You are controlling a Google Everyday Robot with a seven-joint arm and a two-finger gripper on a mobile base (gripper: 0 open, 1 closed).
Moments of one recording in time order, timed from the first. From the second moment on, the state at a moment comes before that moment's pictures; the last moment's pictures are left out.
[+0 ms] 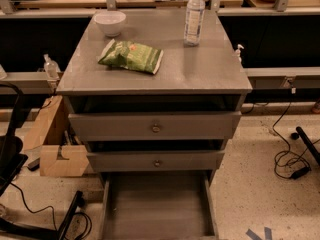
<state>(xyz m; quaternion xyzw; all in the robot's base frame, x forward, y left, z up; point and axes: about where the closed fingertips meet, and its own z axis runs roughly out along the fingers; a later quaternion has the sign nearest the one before) 0.348 -0.227 0.147 -0.47 0.78 0.27 0.31</state>
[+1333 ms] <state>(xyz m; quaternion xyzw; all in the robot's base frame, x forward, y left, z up) 0.349 -0.215 0.140 -0.47 0.78 0.27 0.32</state>
